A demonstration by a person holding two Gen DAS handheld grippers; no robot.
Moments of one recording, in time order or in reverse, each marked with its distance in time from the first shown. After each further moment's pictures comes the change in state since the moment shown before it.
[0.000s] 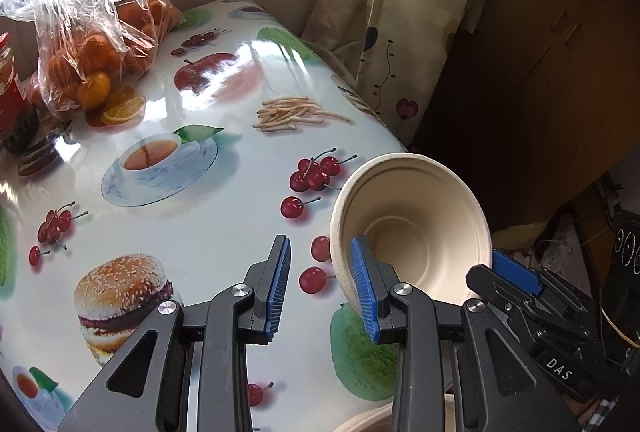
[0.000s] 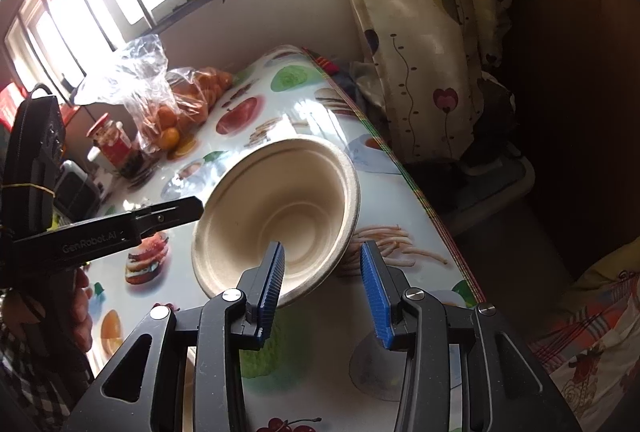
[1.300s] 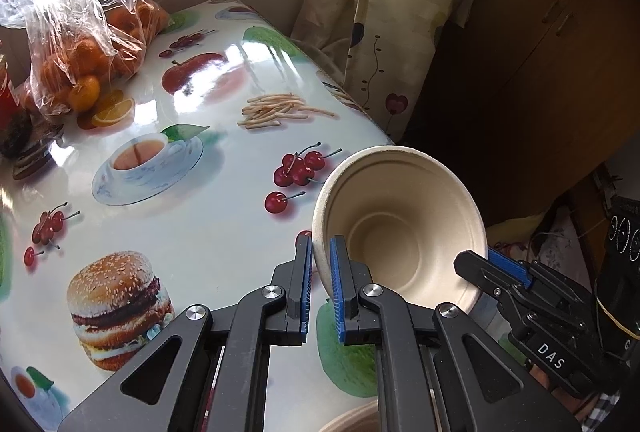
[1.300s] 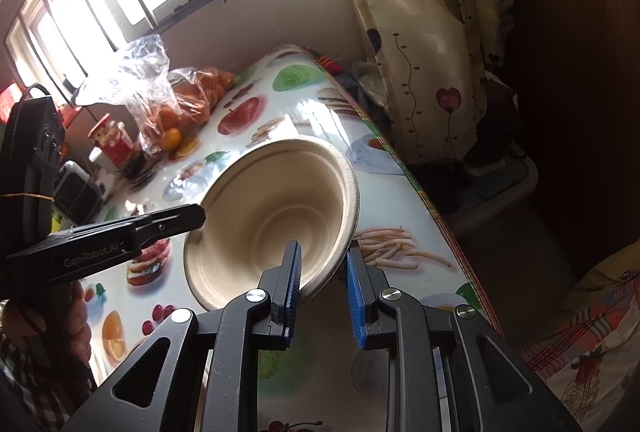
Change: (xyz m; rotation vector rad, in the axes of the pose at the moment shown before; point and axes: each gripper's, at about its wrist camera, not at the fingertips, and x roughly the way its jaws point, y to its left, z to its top) left arm -0.002 -0.010 -0.004 0.027 0.001 -0.011; right arm 0.003 0.001 0.001 0.002 -0.003 0.008
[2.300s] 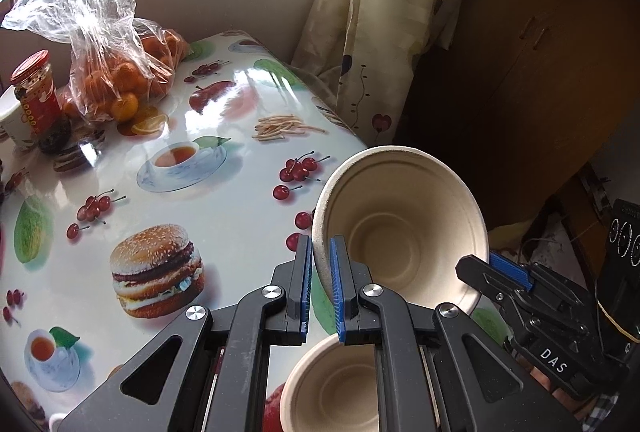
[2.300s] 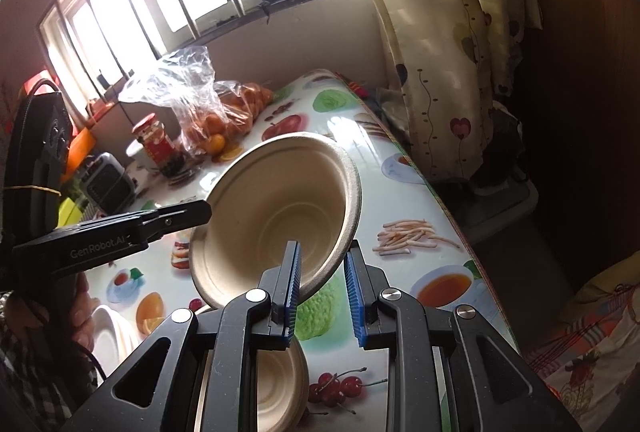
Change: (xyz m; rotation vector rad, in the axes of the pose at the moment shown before) left arm -0.075 -0.008 -0.029 0.005 -0.093 0.000; right arm -0.064 0.043 -0.021 -0.068 -0.076 0.032
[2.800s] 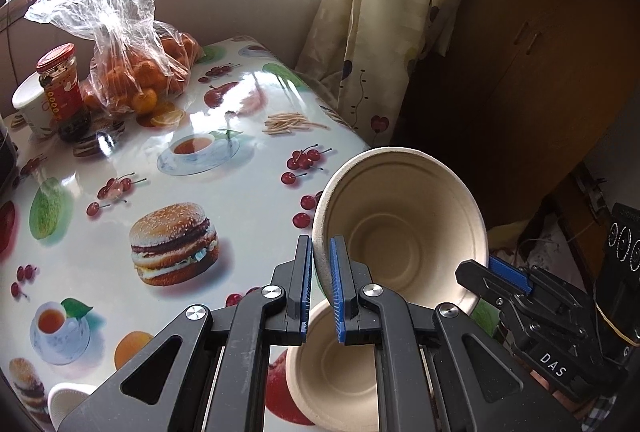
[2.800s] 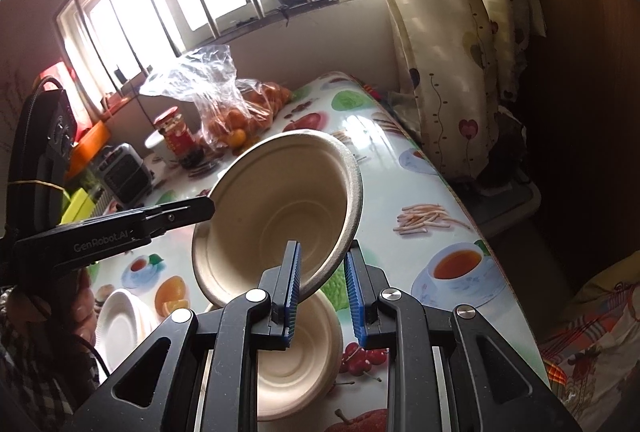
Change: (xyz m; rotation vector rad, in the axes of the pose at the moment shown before) left arm -0.034 0.002 -0.025 -0.008 -0.030 0.003; right arm -0.024 0.024 -0.021 -0.025 -0.017 0.021
